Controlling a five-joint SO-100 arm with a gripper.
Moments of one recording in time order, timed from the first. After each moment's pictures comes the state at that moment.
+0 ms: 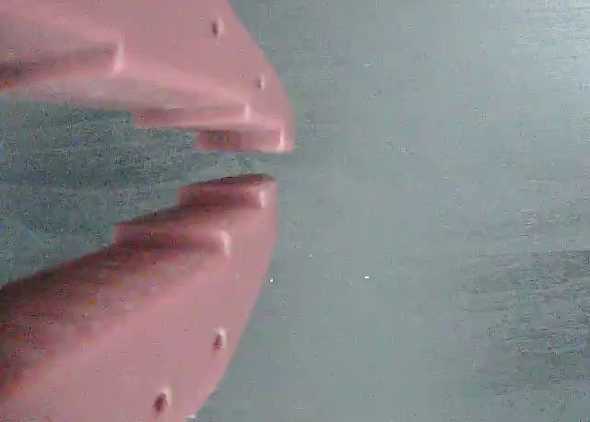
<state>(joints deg) -0.2 188.5 166.8 76.8 2.1</state>
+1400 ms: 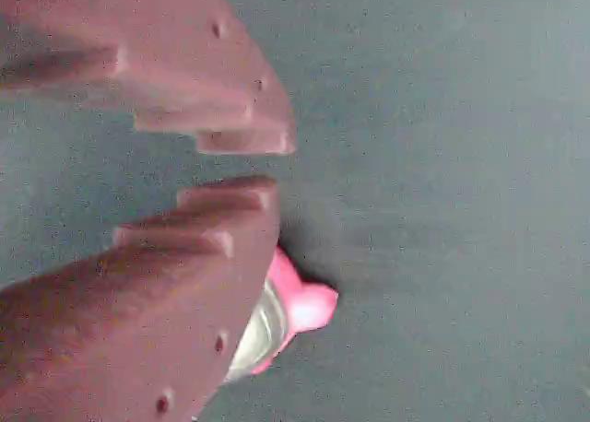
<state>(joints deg) 21.4 101.0 97.6 69.5 -21.4</state>
